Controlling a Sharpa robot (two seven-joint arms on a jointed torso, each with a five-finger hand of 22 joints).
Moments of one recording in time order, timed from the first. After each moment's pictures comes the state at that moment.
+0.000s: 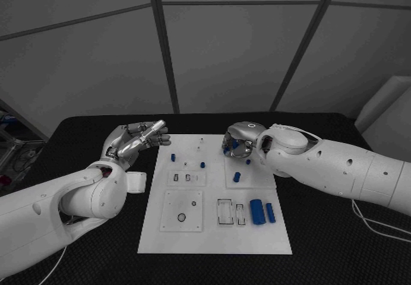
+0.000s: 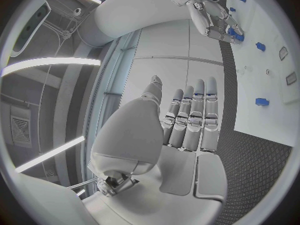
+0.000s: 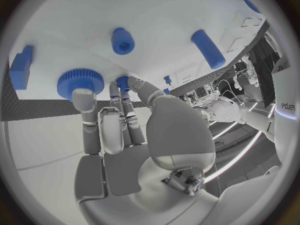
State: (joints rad) left arm 1.09 -0.94 0.10 1.68 -0.01 -0.48 0.51; left_hand 1.40 -0.02 -0.02 0.10 0.07 1.01 0.19 0.07 0.07 1.10 0.15 0.07 0.06 1.14 0.10 0.16 0.12 0.21 0.92 0.21 0.49 0.23; right arm 1.25 -0.63 0.01 1.28 -1.66 -0.18 -0.11; right_hand 1.25 -0.08 0.42 -0.20 0.28 1.08 0.15 0.07 0.08 1.18 0.08 0.10 0.08 1.46 0.00 1.41 1.30 0.15 1.18 0.11 1.20 0.84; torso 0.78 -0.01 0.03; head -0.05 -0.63
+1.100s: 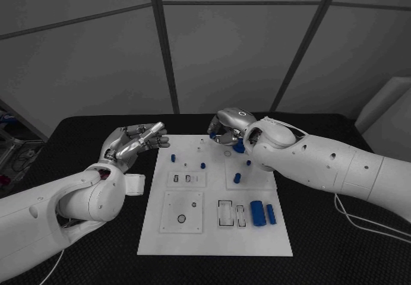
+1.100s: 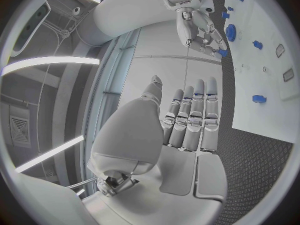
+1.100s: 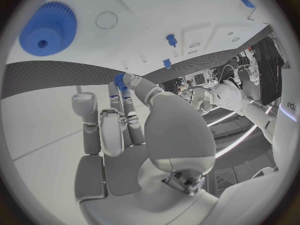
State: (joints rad) left arm 1.09 -0.95 0.10 1.68 -0.01 -0.48 0.50; left_hand 1.40 -0.02 -0.02 0.10 0.07 1.00 0.19 0.07 0.07 1.10 0.15 0.06 0.06 1.14 0.10 0.15 0.12 0.21 0.91 0.21 0.49 0.24; right arm 1.26 -0.55 0.06 1.24 -1.64 -0.37 -0.09; right_hand 1.31 -0.07 0.48 -0.21 0.27 1.14 0.14 0.09 0.09 1.23 0.08 0.12 0.09 1.47 -0.01 1.43 1.31 0.15 1.19 0.10 1.25 0.90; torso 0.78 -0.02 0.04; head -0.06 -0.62
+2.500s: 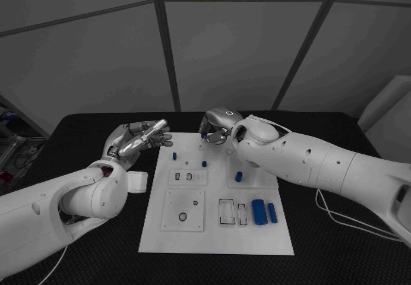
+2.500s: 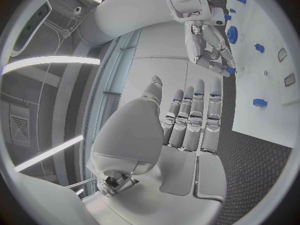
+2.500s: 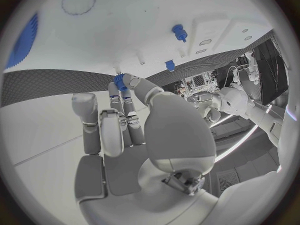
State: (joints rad) left arm 1.10 -0.94 0.11 1.69 -0.01 -0.48 0.50; left_hand 1.40 -0.02 -0.02 0.10 0.07 1.00 0.20 0.07 0.07 1.09 0.15 0.06 0.06 1.14 0.10 0.15 0.13 0.13 0.91 0.21 0.49 0.24; right arm 1.26 -0.40 0.06 1.07 -1.64 -0.33 -0.07; right_hand 1.31 -0.07 0.48 -0.21 0.27 1.14 0.14 0.09 0.09 1.23 0.08 0.11 0.09 1.47 -0.01 1.44 1.31 0.15 1.19 0.10 1.25 0.90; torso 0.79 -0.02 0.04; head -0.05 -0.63
